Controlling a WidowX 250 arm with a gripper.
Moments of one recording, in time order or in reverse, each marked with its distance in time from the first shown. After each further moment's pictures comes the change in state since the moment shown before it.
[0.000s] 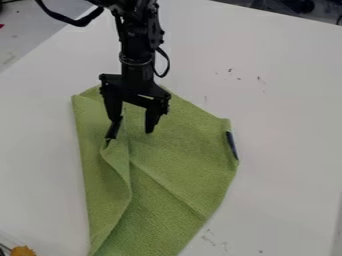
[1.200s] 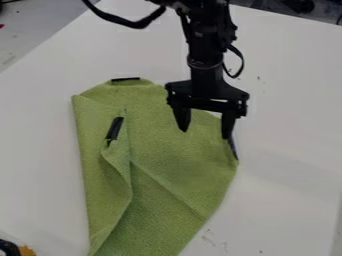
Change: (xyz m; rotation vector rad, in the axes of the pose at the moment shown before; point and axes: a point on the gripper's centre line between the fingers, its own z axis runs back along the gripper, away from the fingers) arm 0.001 -0.119 0.027 -0.208 -0.081 0.016
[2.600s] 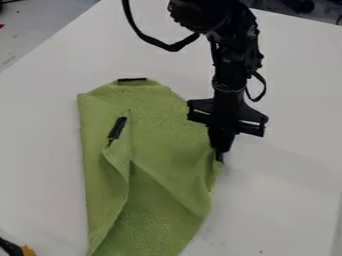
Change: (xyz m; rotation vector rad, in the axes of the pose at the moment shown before) arm 0.008 -0.015 -0.015 0.048 -0.019 -0.054
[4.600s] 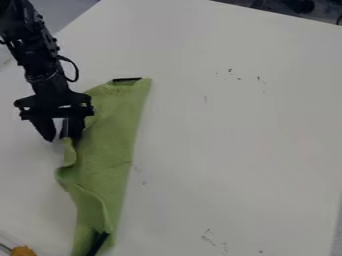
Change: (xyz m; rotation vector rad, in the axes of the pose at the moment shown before) arm -0.068 0.236 0.009 0.069 0.043 0.415
